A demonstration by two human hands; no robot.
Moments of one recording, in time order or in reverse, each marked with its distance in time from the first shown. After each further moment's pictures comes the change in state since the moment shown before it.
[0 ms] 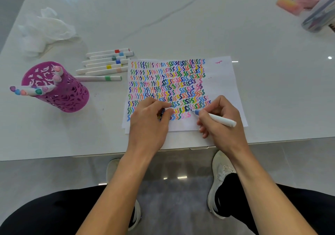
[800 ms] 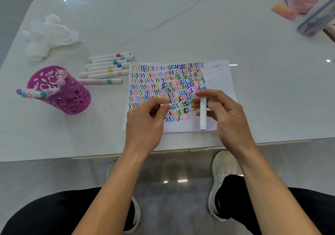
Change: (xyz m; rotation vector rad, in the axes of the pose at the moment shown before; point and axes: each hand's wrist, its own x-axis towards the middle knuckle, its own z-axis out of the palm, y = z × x) left_hand 0.000 0.009 -0.014 -0.317 -0.021 -0.118; right_hand 0.004 -0.021 -0.009 0.104 -0.094 -0.086
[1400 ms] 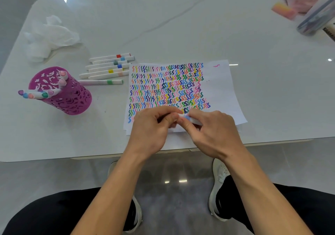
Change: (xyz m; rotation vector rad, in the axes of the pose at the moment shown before) left_hand -0.004 0.002 -0.002 -0.098 -0.224 -0.015; right_hand -0.008 0.011 0.016 -0.970 -0.093 -0.270
